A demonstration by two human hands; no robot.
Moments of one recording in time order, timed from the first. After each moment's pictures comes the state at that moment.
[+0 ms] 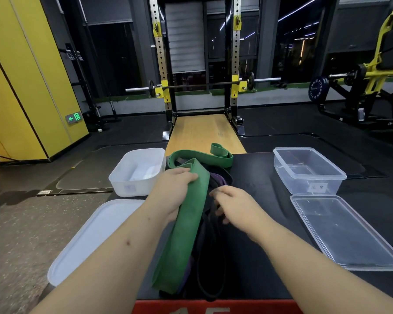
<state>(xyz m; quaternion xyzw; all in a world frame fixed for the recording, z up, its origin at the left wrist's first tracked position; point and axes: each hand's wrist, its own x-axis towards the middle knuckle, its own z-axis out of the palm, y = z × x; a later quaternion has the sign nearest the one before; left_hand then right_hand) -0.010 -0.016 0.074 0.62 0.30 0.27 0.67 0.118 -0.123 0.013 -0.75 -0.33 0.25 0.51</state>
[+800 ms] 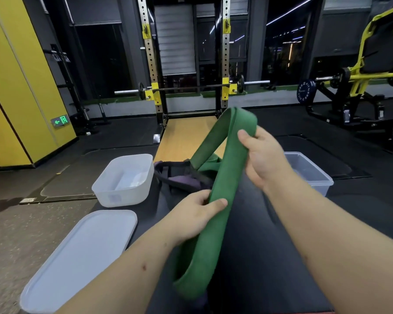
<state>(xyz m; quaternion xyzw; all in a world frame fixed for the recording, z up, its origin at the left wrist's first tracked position) 0.022 -0.041 0.049 0.78 0.19 0.11 0.59 0.189 -0.128 0.115 -0.49 -0.30 0.19 0.80</state>
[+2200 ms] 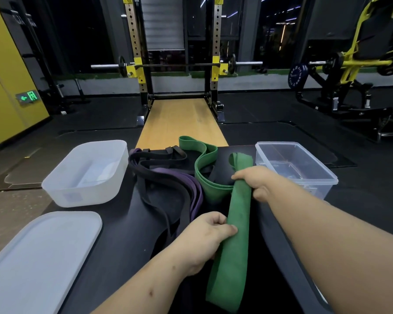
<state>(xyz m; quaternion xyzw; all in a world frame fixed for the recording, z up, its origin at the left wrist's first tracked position) 0.108 -0.051 -0.041 0.63 0.21 0.04 0.74 0.324 -0.092 -0.006 -0.76 -0.05 0.34 0.55</state>
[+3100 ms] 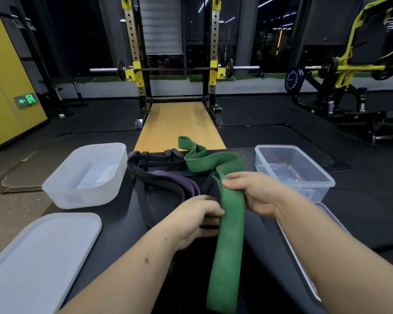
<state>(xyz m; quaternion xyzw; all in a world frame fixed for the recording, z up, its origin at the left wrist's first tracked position) 0.117 -0.025 -0.007 0.61 0.24 0.01 0.76 0.278 -0.129 0.016 -0.62 -0.21 0.44 0.61</state>
